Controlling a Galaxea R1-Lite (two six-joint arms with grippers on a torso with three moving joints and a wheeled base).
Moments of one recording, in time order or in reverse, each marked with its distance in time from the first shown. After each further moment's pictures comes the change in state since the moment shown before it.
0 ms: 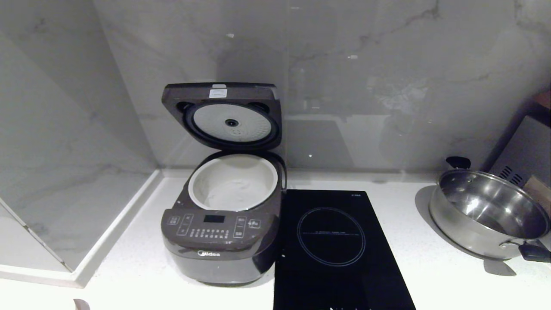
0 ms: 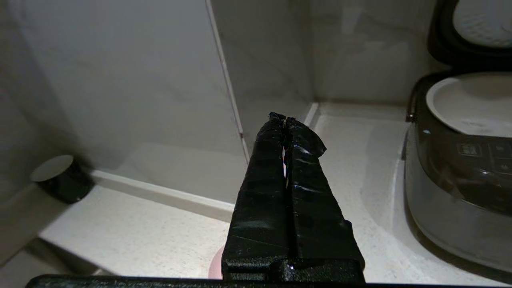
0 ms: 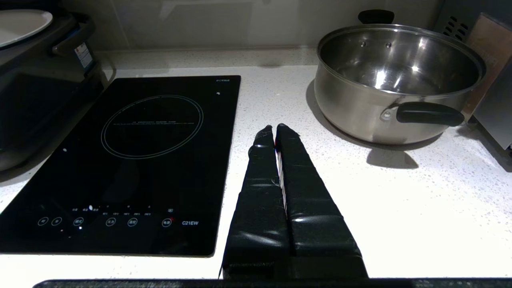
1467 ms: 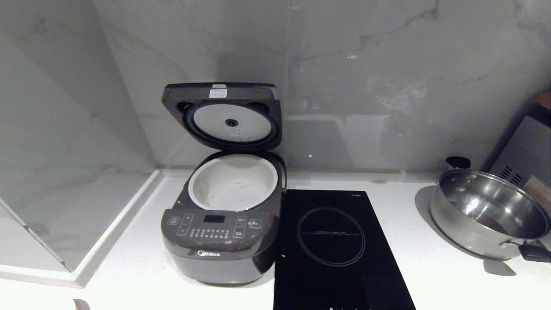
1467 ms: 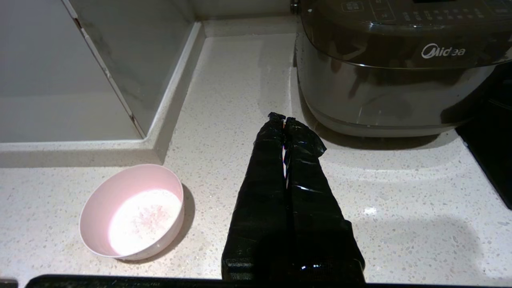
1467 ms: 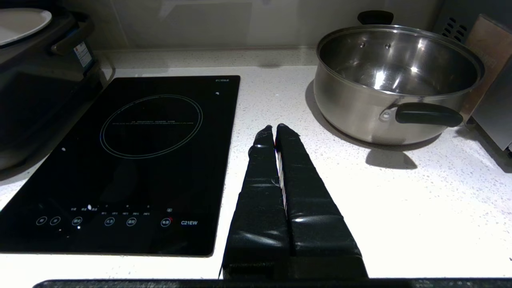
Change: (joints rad) left arm -0.087 -0.263 0.272 0.178 -0.246 -0.112; right arm 0.000 0.000 0.000 0.000 0.000 -0.004
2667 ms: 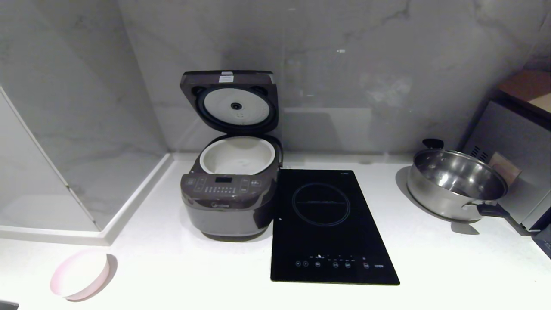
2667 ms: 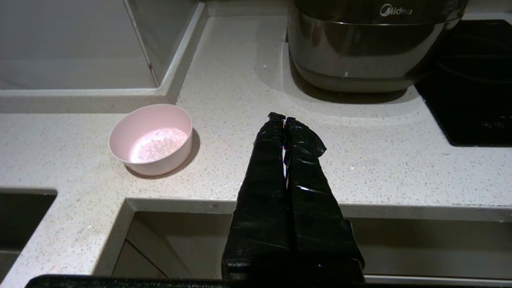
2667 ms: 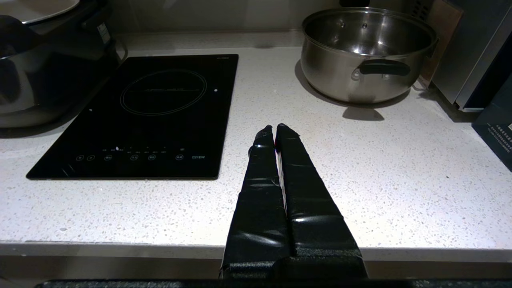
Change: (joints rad) left arm 0.002 0.000 -0.002 0.002 0.010 -0.032; right arm 0.000 0.000 0.000 0.000 0.000 0.000
